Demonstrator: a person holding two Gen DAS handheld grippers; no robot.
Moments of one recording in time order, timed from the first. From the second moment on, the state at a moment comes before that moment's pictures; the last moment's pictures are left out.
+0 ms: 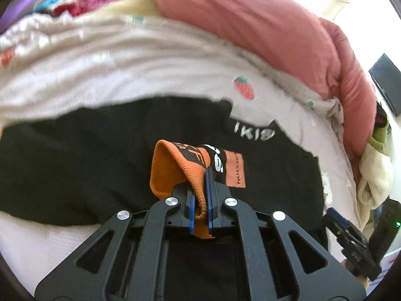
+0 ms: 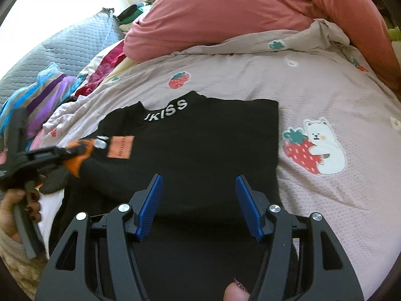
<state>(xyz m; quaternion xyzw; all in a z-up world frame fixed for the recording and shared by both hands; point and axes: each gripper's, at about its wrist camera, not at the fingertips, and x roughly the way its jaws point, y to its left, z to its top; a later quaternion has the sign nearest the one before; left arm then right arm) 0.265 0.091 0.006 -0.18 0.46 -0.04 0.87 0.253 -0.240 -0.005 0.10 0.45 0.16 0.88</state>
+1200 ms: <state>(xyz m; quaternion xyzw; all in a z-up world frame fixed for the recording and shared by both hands) 0.239 0.100 -0.029 -0.13 0.49 0.01 0.86 0.265 -0.218 -0.036 0.04 0.50 0.13 0.86</state>
